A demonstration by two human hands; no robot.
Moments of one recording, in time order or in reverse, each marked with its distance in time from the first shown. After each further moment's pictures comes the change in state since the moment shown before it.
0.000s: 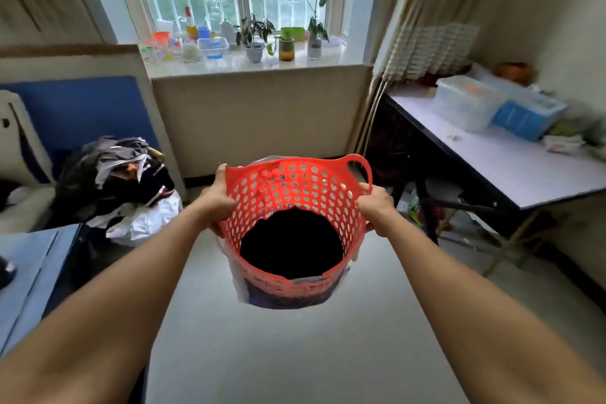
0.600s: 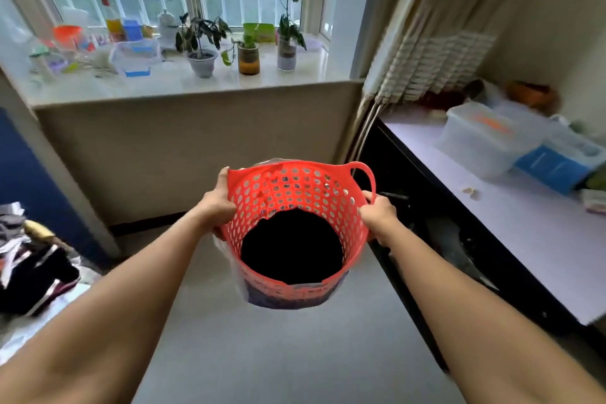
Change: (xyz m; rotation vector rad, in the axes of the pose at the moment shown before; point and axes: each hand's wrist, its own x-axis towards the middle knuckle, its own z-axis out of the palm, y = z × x) left_hand 0.472 0.187 0.044 -0.044 -0.121 0.009; right_hand 0.469 -0.129 -0.002 -0.064 0.104 0.075
